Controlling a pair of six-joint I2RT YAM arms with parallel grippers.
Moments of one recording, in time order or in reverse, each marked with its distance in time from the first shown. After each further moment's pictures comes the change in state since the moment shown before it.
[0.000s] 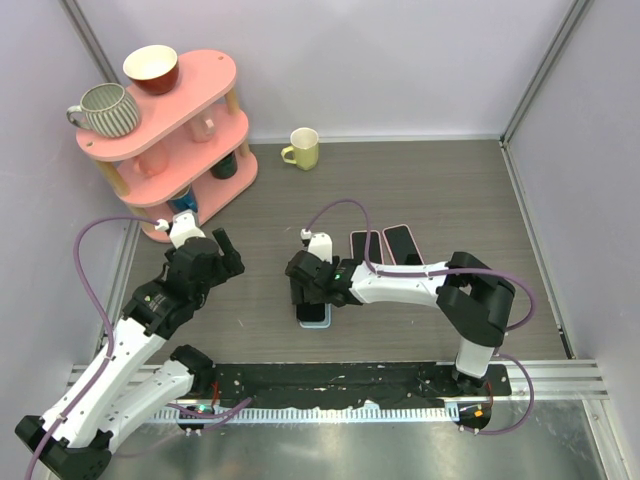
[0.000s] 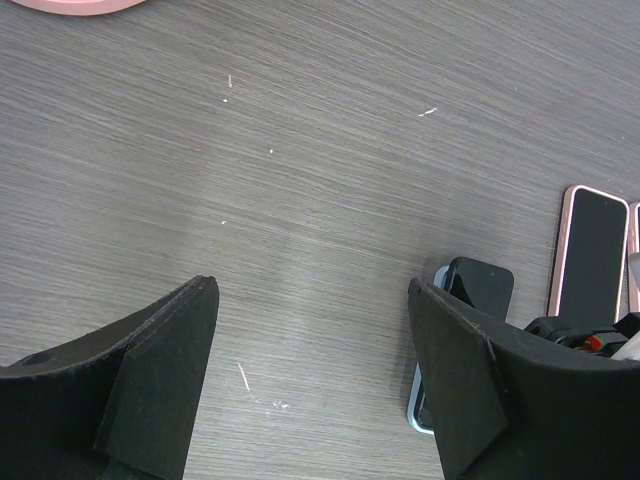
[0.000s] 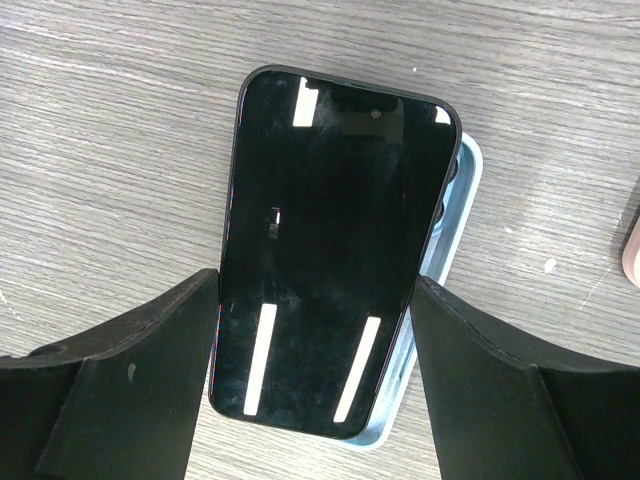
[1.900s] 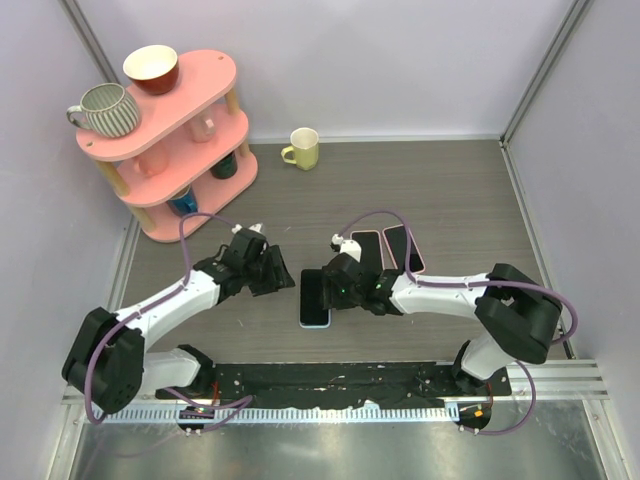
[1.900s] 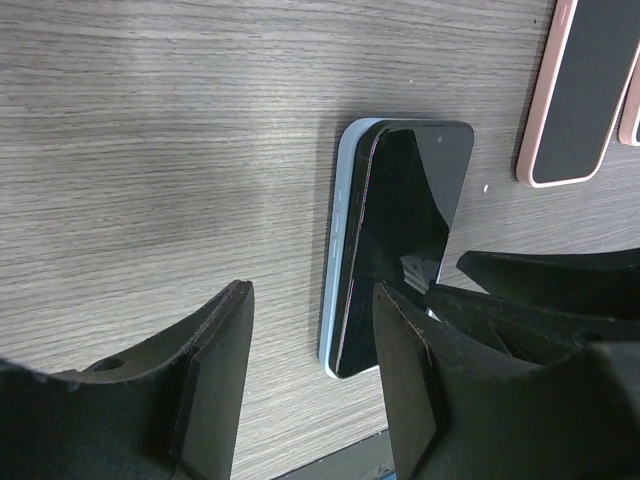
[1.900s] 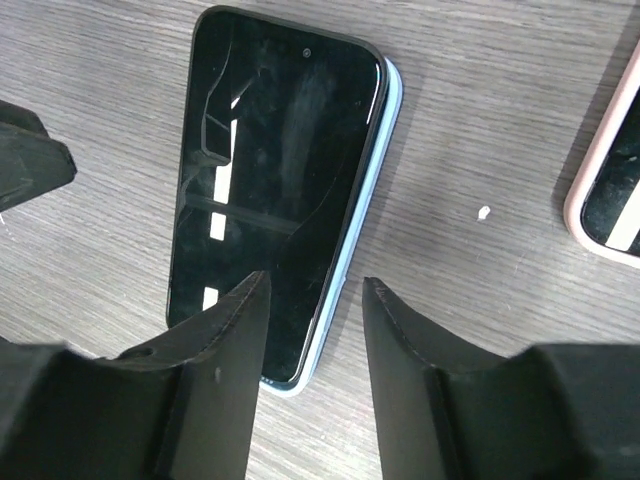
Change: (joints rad) left arm 0.000 0.515 -0.162 0.428 0.598 -0.058; right arm -0.102 -0.245 -0.347 0.233 -0.186 -0.046
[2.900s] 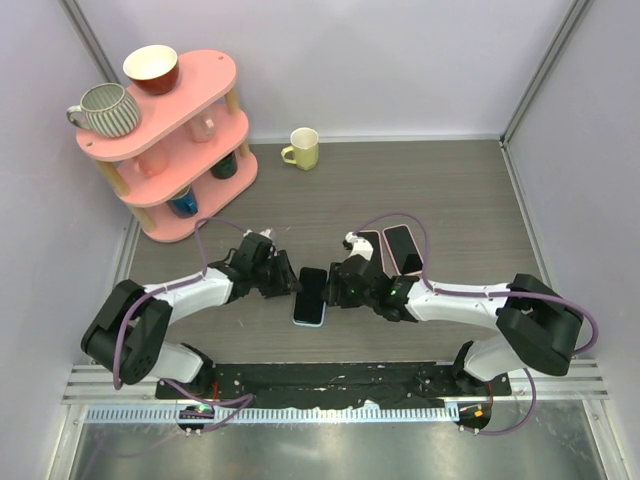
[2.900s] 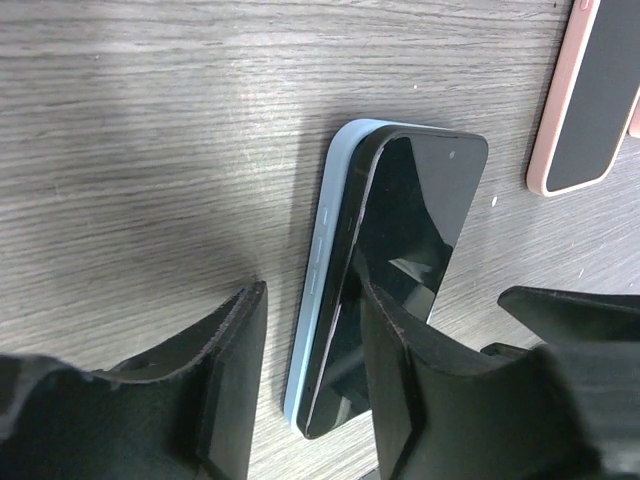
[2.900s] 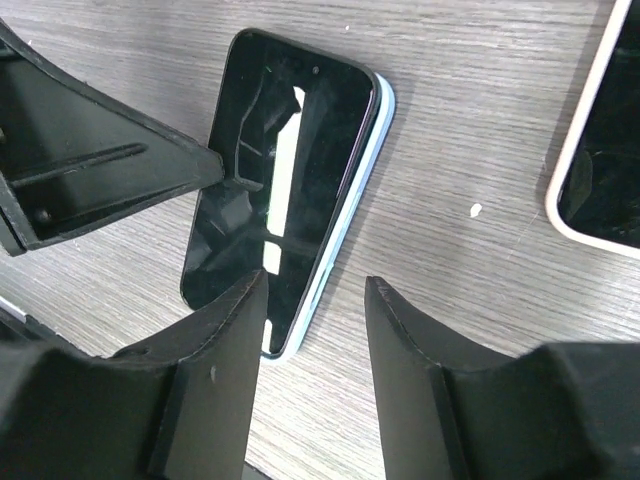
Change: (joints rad) left arm 0.000 0.171 -0.071 0.248 0.089 -0.015; right arm -0.011 -0.106 -0.109 0.125 -0.006 0.044
